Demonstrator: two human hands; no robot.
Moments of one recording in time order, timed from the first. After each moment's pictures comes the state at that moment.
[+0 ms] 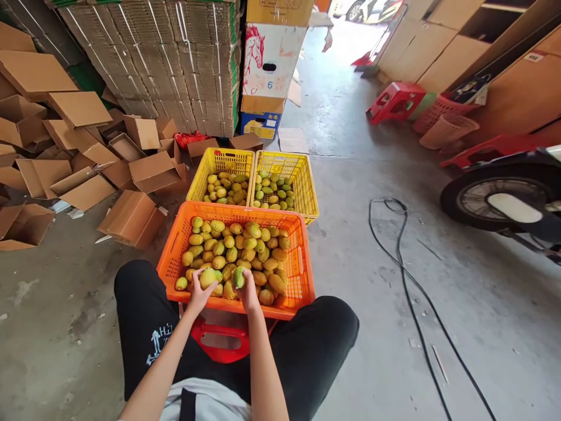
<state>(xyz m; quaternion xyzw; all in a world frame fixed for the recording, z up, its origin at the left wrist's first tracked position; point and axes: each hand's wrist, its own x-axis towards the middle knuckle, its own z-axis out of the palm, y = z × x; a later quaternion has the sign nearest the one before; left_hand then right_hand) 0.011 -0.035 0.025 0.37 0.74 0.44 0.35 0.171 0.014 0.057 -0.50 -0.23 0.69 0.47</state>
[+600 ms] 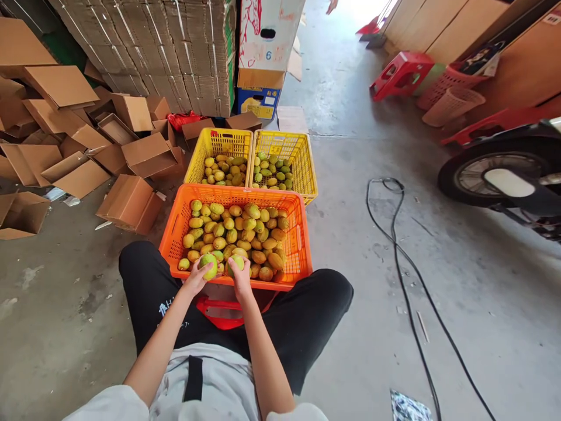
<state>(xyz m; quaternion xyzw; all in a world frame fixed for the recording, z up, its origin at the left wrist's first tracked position) 0.001 -0.045 0.059 0.14 0.51 0.52 0.67 0.150 -0.028 0.057 -0.57 -0.14 0.66 0.47</state>
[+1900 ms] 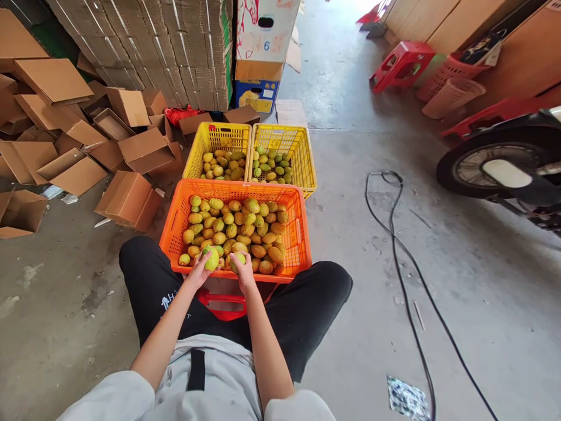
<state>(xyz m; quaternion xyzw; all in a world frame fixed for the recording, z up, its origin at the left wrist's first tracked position) 0.005 -0.038 0.041 0.04 0.51 0.52 0.68 0.161 -0.025 0.042 -0.55 -0.12 0.69 0.45</state>
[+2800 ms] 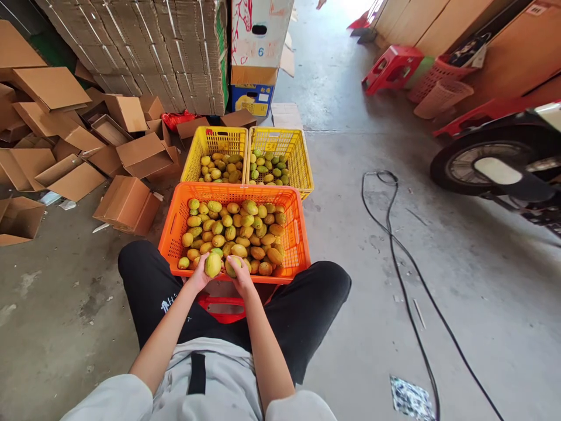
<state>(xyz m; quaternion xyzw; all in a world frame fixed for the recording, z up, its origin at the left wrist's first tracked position) 0.007 -0.033 0.042 -0.01 0.55 0.43 0.72 0.155 -0.026 0.041 -0.52 -0.10 0.74 0.41</state>
